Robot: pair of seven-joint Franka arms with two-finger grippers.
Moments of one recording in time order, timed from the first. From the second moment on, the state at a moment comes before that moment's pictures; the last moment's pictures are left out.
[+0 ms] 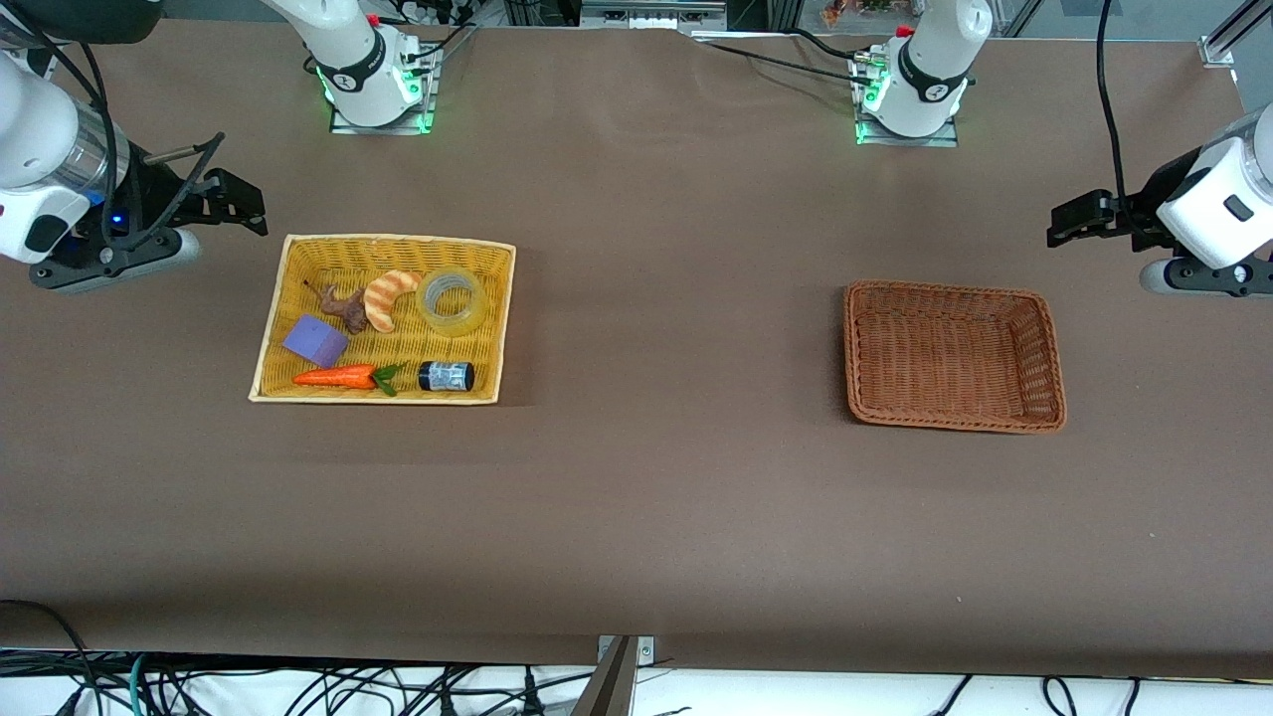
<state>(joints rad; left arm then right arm) -0.01 0.11 -0.03 -1.47 -0.03 1.37 -0.02 0.21 0.07 -0.08 -1.56 0.03 1.50 -0.16</state>
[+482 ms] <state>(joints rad) -0.01 0.11 -0.03 -1.47 -0.03 1.37 -0.02 0.21 0.07 -0.07 -1.56 0.01 1.49 -0.16</state>
